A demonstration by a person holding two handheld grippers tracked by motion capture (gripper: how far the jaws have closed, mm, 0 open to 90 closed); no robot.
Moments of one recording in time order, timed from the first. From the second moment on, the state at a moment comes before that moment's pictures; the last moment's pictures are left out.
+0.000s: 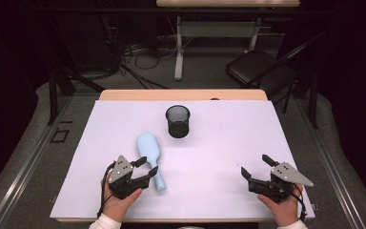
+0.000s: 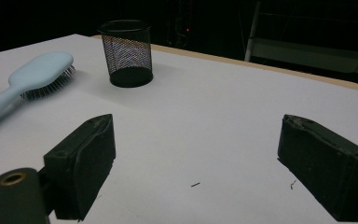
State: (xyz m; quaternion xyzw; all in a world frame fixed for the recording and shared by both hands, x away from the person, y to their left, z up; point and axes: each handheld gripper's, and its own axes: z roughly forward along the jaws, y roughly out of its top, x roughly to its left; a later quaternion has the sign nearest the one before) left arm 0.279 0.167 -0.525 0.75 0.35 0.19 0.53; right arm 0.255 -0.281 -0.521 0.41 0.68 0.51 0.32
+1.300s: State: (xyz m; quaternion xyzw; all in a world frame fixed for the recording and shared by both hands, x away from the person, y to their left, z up) left arm 0.283 0.128 -0.539 0.83 0.35 0.13 0.42; right arm 0.256 -0.281 -0.523 0.41 0.69 0.51 0.31
